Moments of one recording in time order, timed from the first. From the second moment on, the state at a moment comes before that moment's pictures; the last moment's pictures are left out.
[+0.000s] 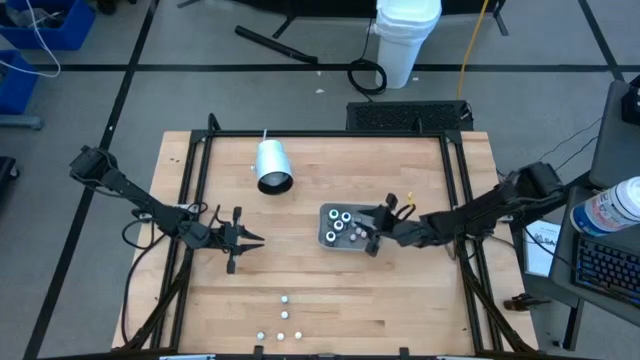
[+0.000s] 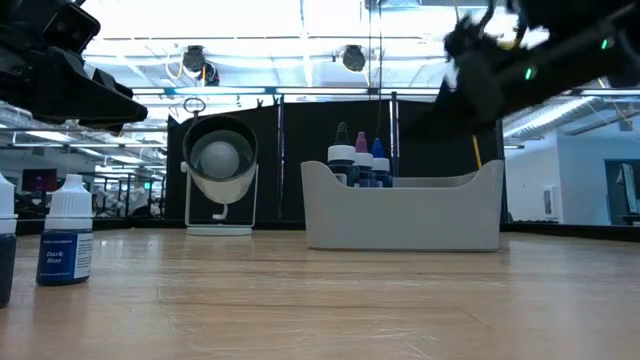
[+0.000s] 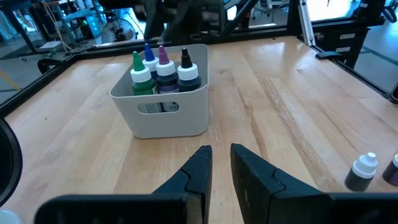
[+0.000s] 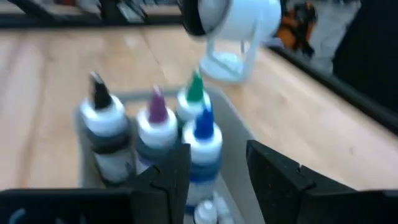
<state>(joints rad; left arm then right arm) -0.54 0.86 0.11 0.48 -0.48 -0.06 0.28 1.41 0.45 0.54 0.68 0.19</state>
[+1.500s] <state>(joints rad) -0.57 0.88 0.18 0.47 -0.54 -0.21 0.58 0.50 0.02 0.66 0.65 -0.22</state>
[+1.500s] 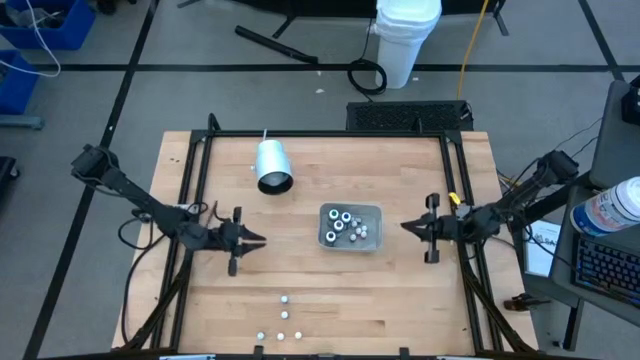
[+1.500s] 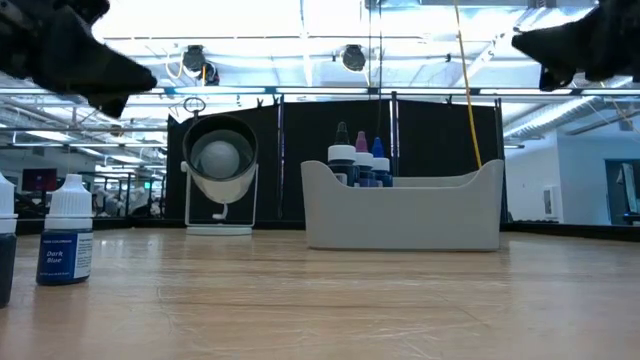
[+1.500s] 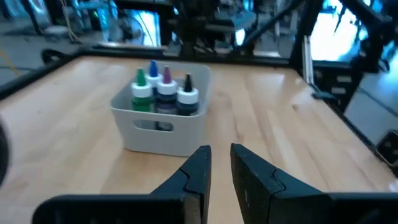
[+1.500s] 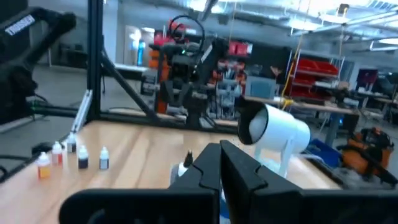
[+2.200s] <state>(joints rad) -0.70 1.48 0.85 -0.17 -0.31 -0.32 0.24 0.25 0.02 0.20 0.23 0.07</state>
